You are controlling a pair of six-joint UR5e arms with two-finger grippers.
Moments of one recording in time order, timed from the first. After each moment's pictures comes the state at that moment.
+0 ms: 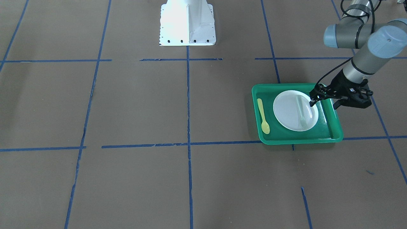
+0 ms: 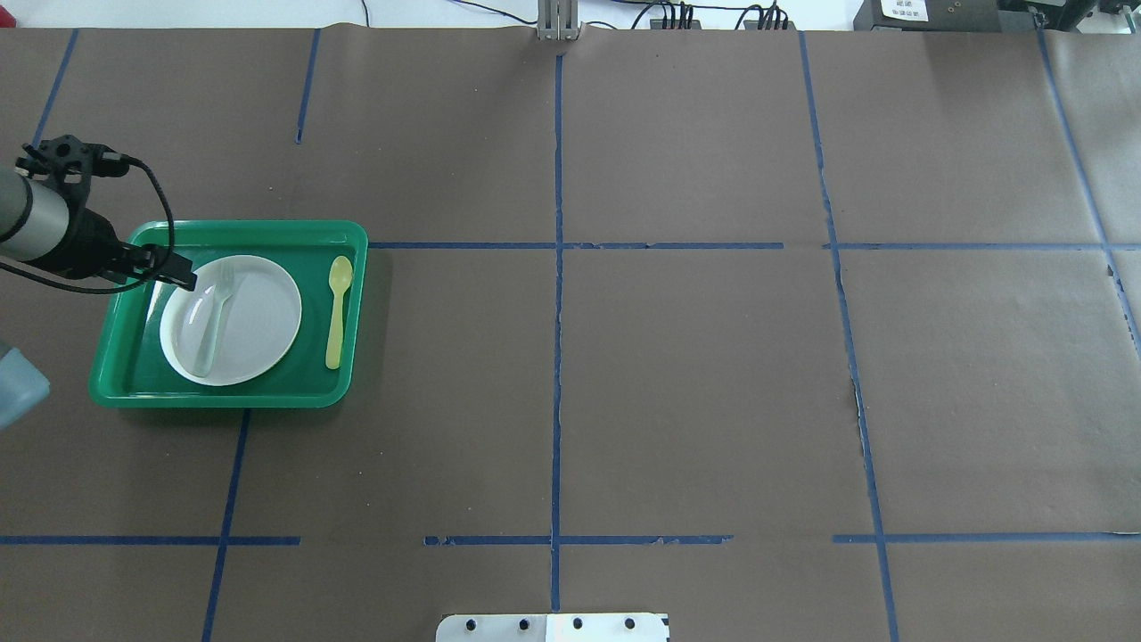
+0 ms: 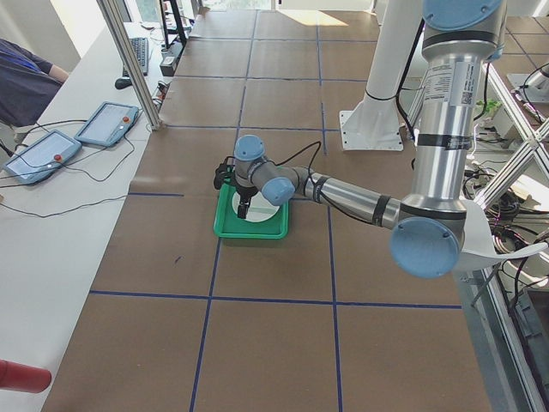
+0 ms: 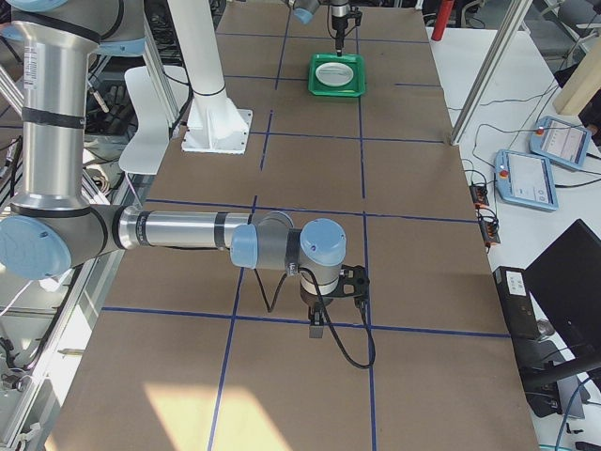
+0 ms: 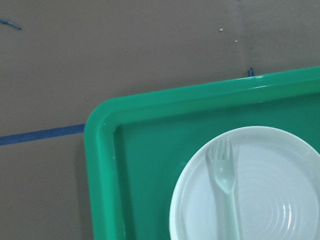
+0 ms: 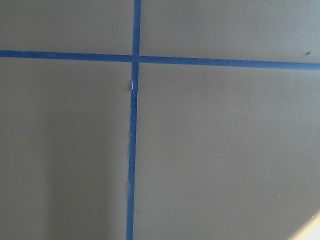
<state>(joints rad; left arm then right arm) -0.92 -1.68 -1.71 -2.03 -2.13 -0.81 1.60 -1.70 1.73 -1.63 2.29 -0.06</state>
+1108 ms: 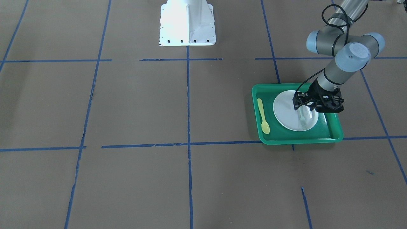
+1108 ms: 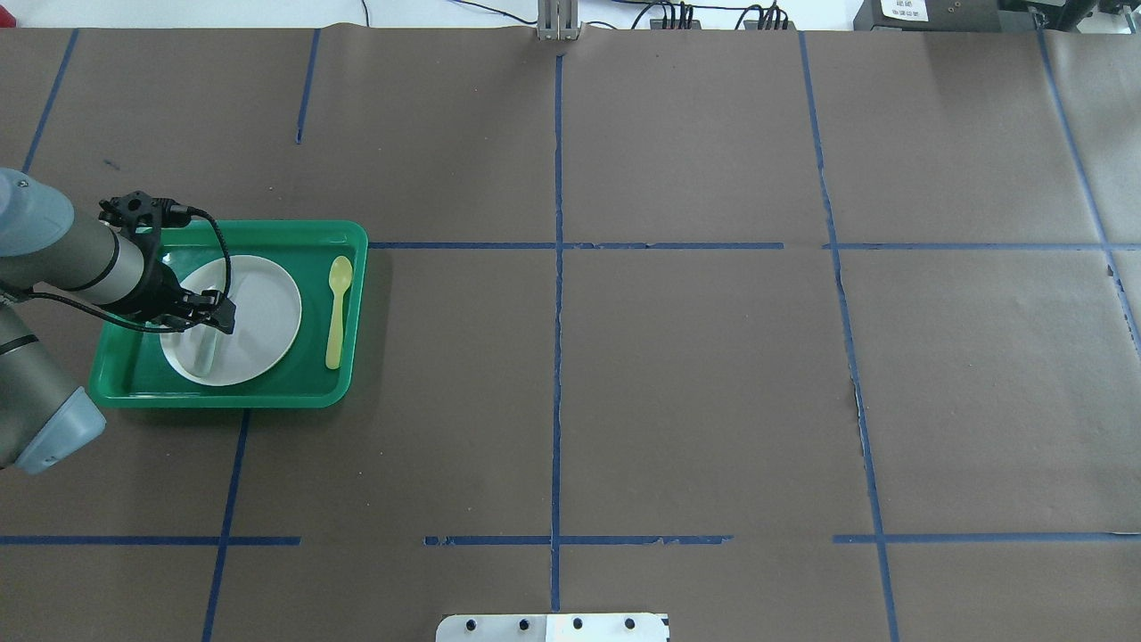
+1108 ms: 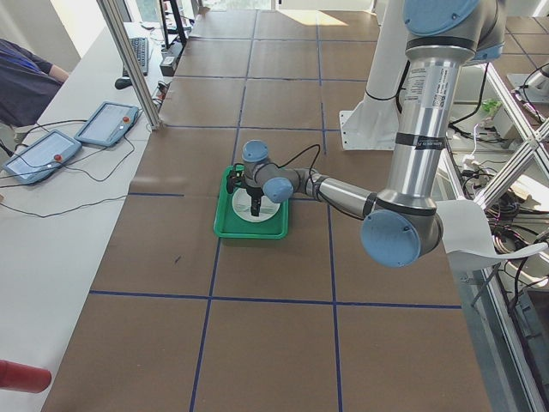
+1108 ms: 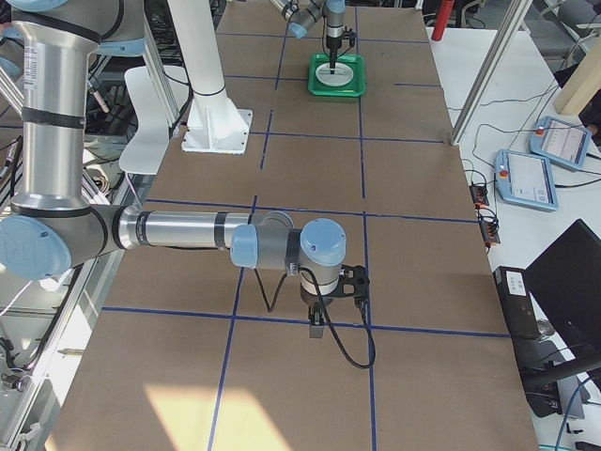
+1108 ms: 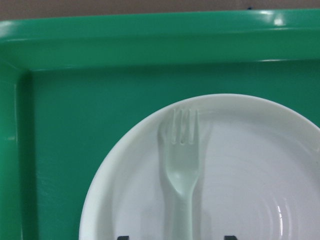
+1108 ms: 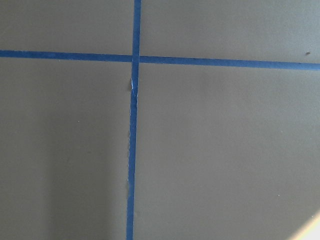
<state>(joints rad) -0.82 -1.71 -1.63 -2.04 -2.10 -0.91 1.60 -1.70 1.73 -1.63 2.29 -0.06</state>
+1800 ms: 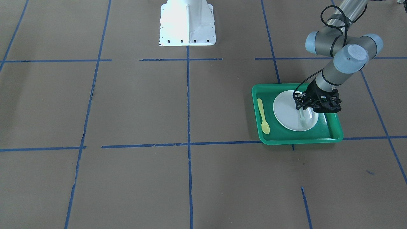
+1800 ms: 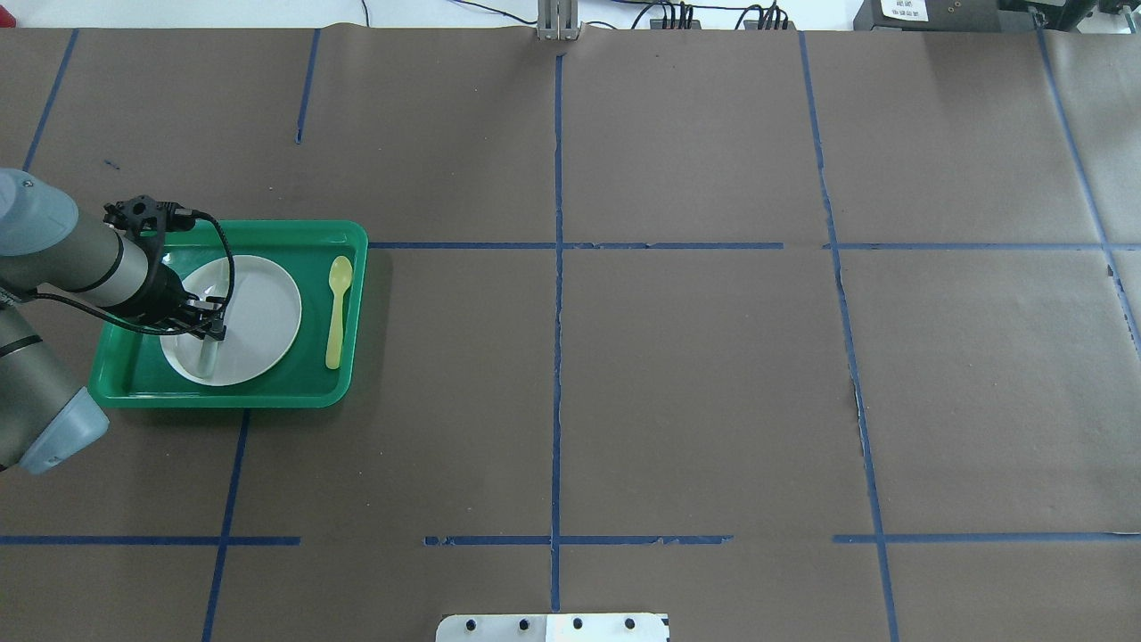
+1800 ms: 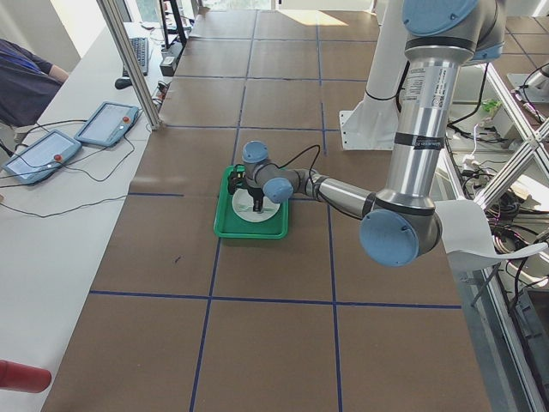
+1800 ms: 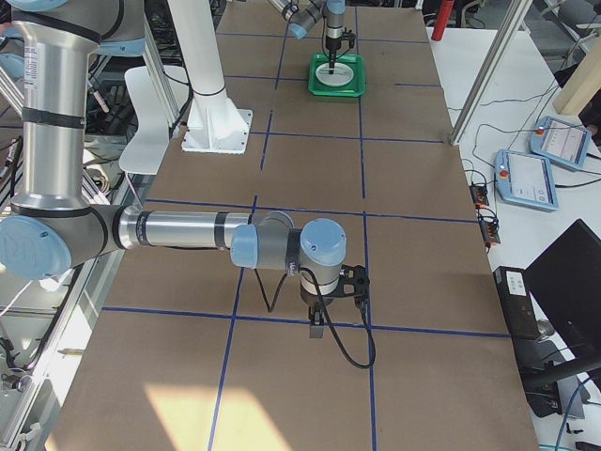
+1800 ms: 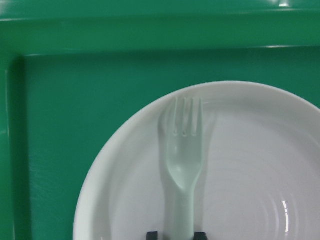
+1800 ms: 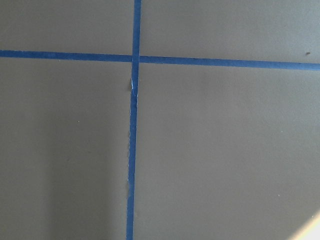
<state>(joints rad) -0.82 -1.71 -1.63 -2.03 -2.14 -0.92 1.60 -1.70 1.73 -1.63 2.29 -0.06</state>
